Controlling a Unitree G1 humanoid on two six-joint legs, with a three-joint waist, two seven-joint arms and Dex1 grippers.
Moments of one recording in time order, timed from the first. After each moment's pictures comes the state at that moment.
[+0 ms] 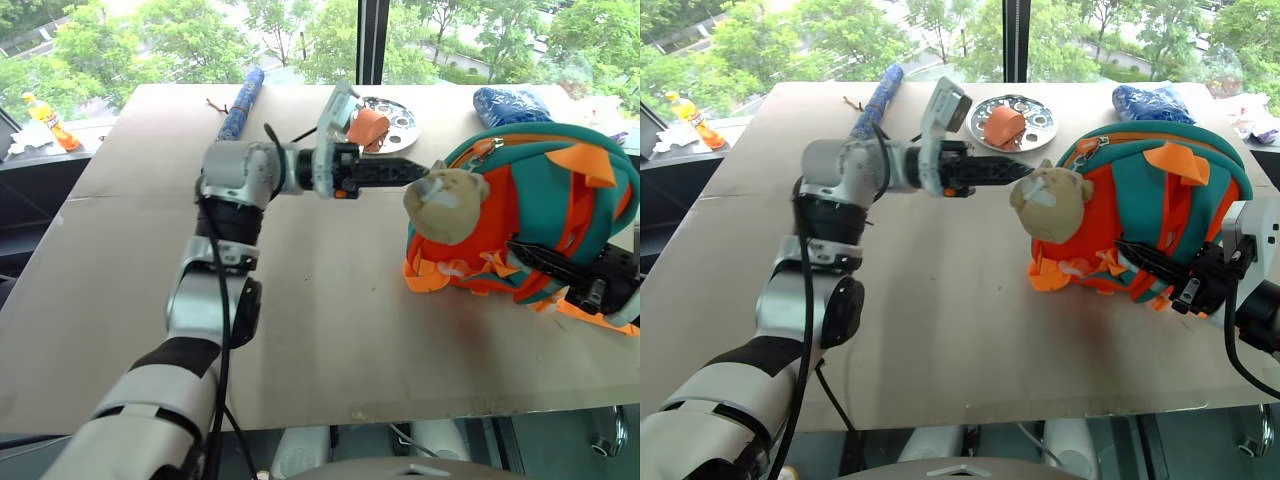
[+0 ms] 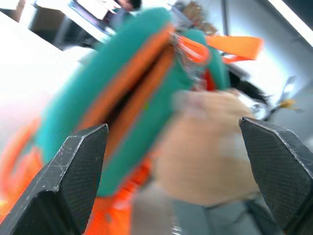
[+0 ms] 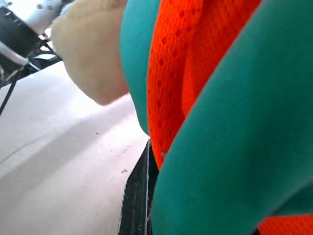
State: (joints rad) left arm -1.11 0.33 0.00 0.40 -0.57 1.19 -1.36; right arm 0.11 -0.82 -0.58 -0.65 1.08 0.75 0.67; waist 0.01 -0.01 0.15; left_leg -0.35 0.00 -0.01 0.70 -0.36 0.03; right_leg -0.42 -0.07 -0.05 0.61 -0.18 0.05
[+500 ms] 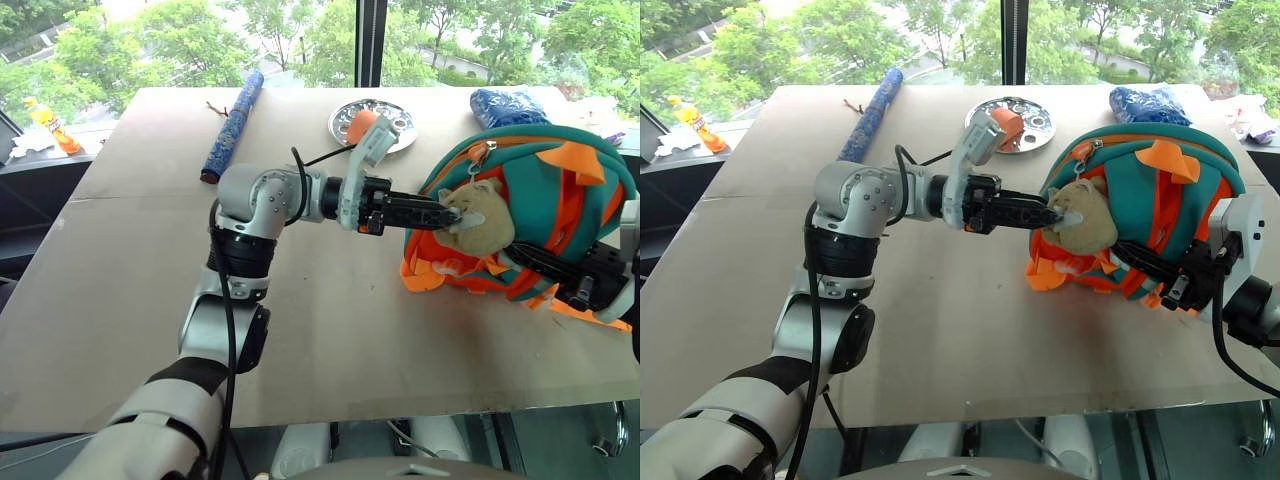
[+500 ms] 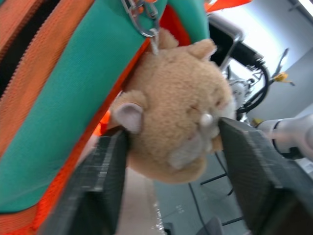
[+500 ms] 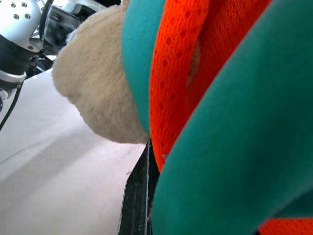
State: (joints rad) left arm -1.03 0.26 -0.09 0.17 -0.66 1.21 -1.16; right arm 0.07 -0.82 -0.54 -0.65 1.08 0.75 0.65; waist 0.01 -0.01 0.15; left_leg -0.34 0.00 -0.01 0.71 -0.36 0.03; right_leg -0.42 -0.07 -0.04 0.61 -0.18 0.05
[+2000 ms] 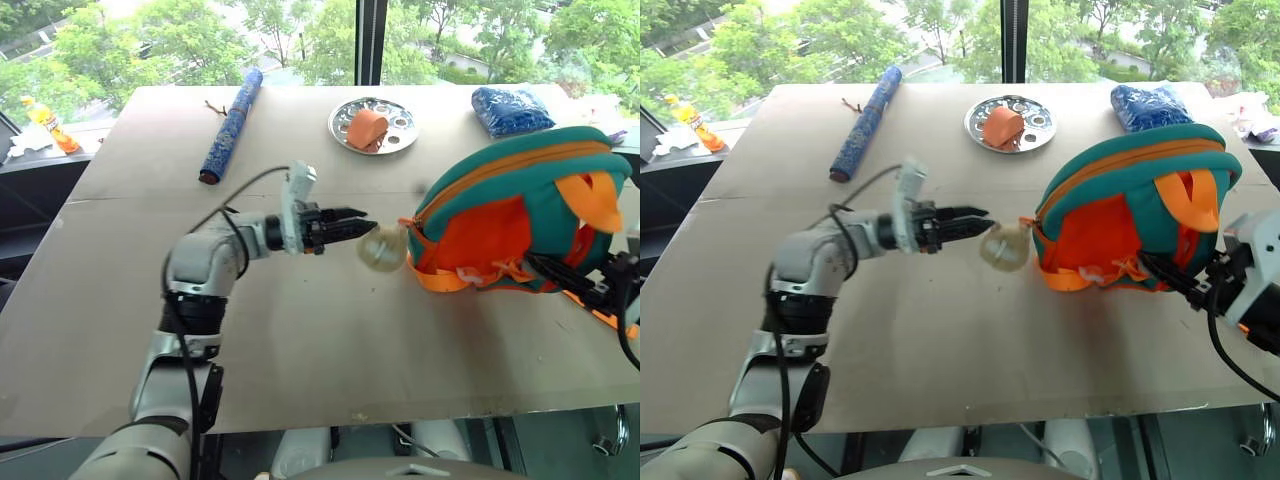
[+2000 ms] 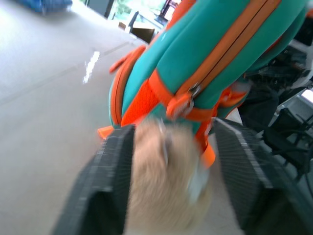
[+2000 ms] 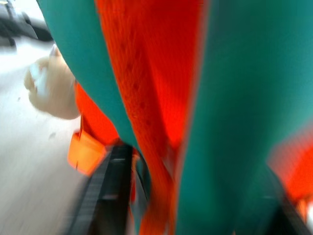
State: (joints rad) left arm -0.62 0.47 0.01 -0.02 -0.62 0.81 -1.07; right arm 0.31 -0.82 -0.69 -0.63 0.87 0.67 0.67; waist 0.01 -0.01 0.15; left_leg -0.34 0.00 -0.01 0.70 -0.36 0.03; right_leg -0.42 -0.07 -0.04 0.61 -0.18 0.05
